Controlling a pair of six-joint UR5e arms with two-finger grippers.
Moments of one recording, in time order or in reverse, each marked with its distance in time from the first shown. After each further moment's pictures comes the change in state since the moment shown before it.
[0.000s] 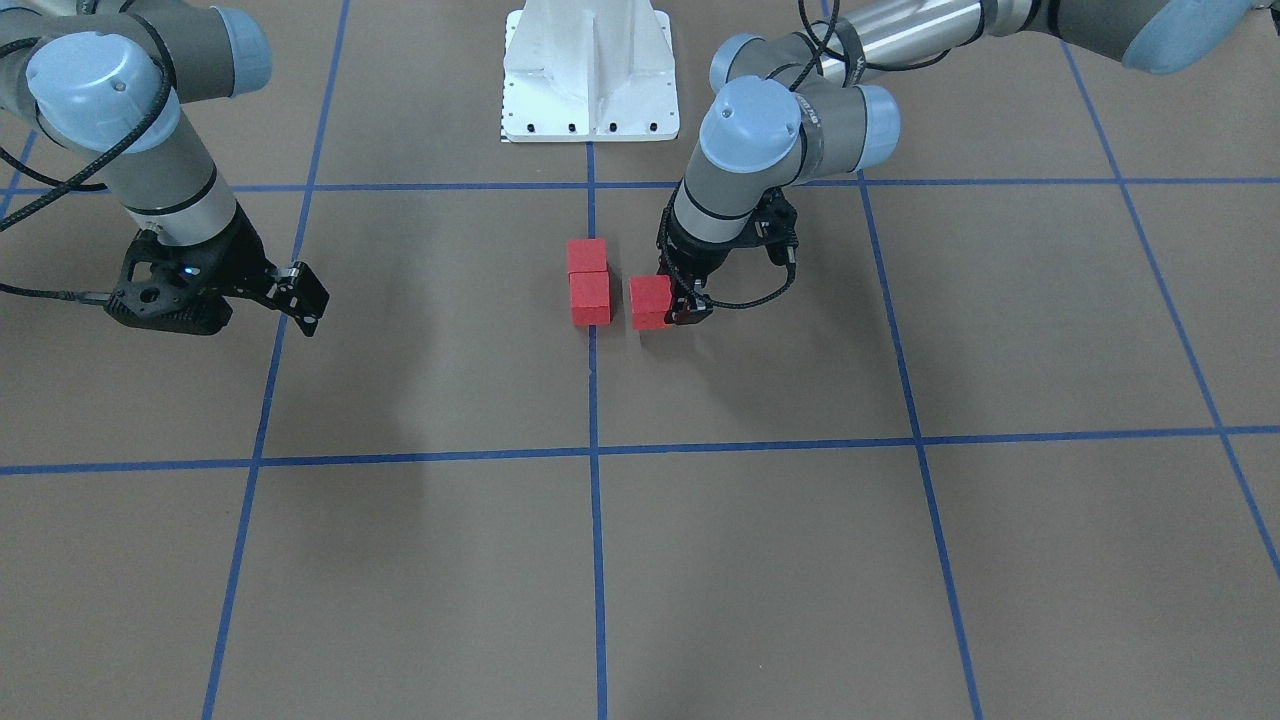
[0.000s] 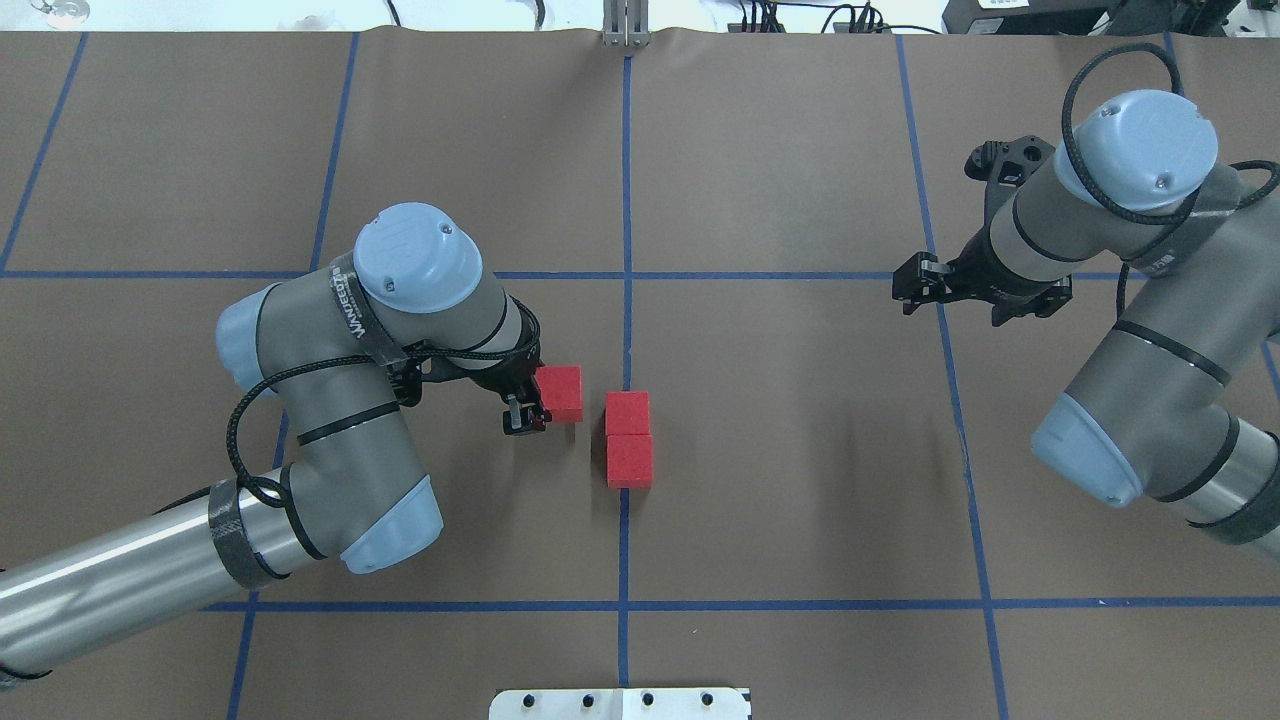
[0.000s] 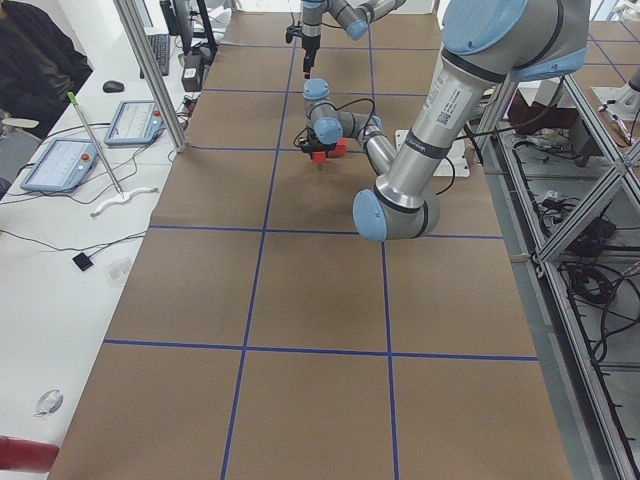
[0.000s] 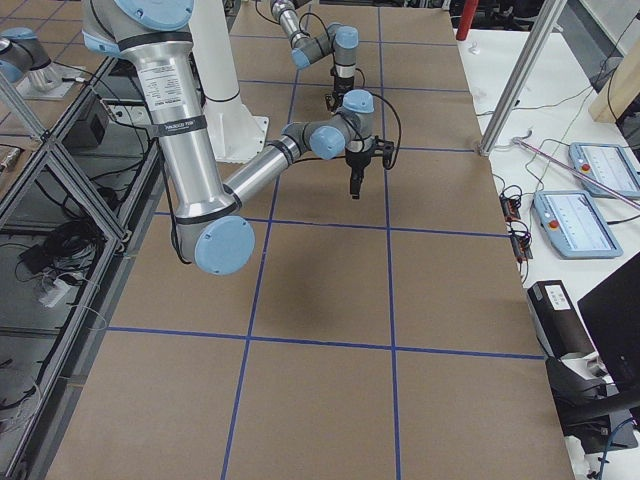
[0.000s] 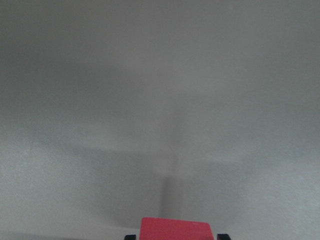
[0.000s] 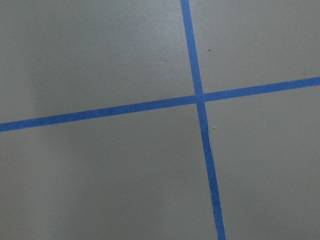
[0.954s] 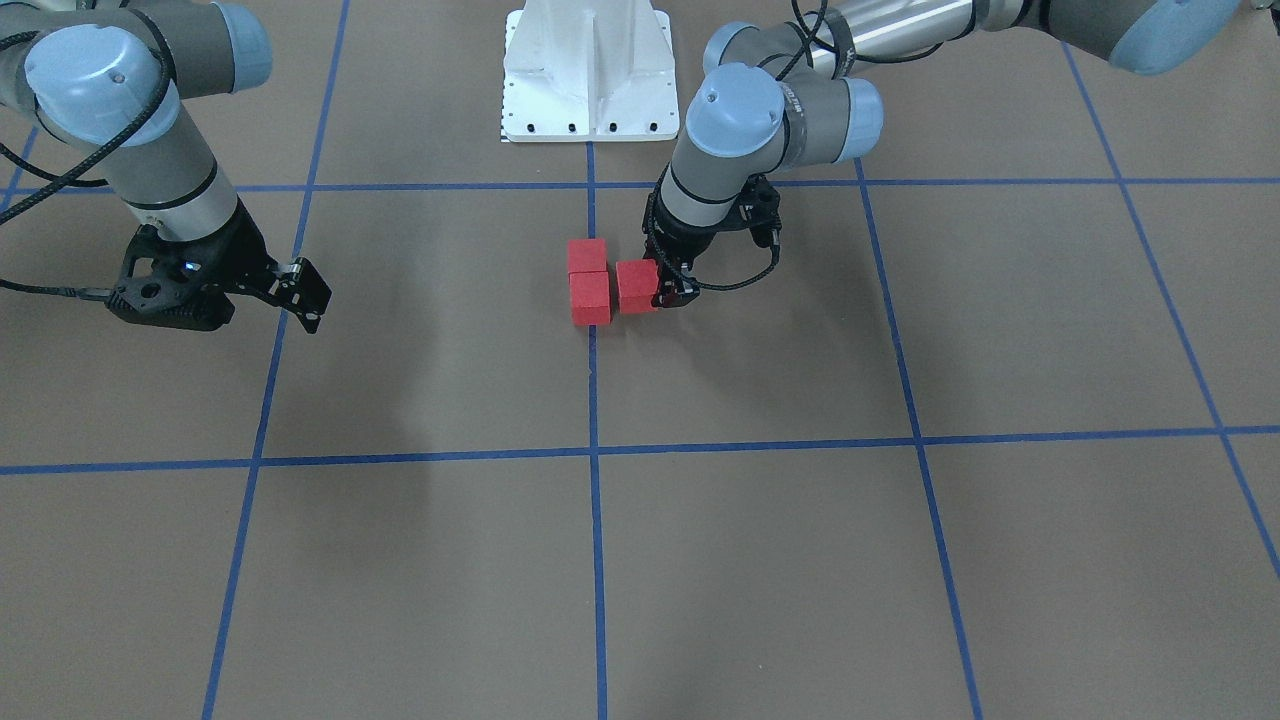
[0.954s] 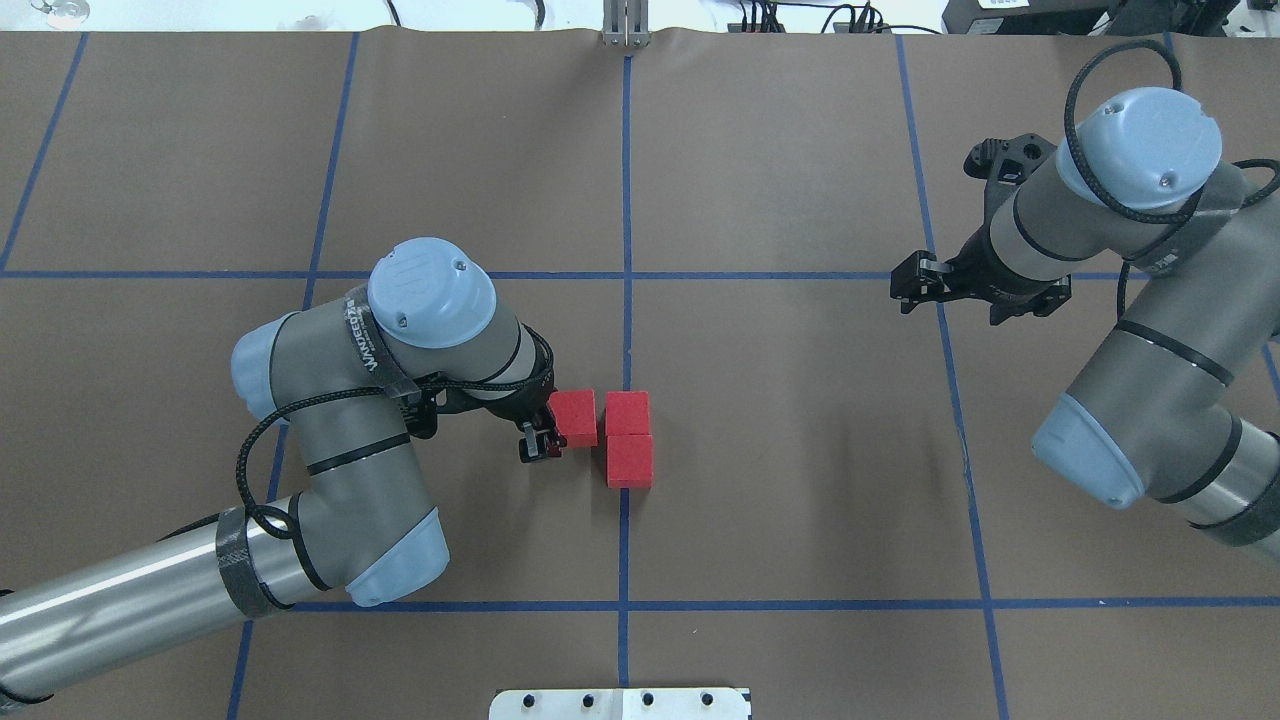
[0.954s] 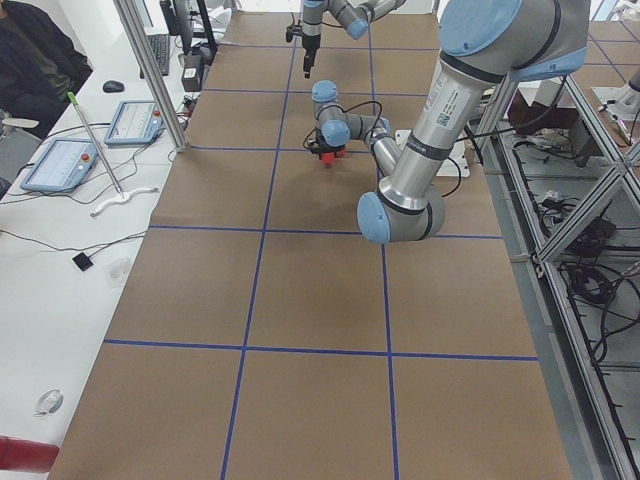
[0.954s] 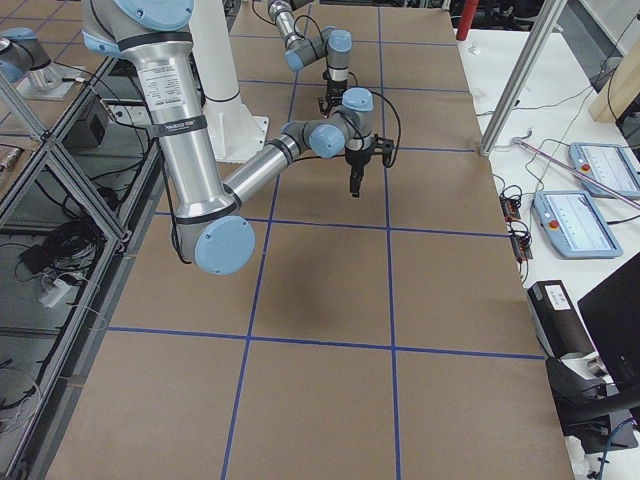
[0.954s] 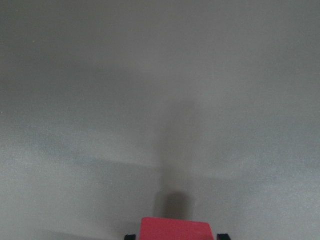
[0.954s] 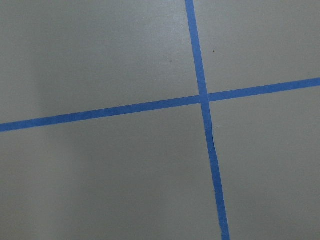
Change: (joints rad) left arm 0.041 0.000 -0.005 -0.021 0.016 -0.069; right arm 0.000 0.001 0.009 0.000 0.002 0.002
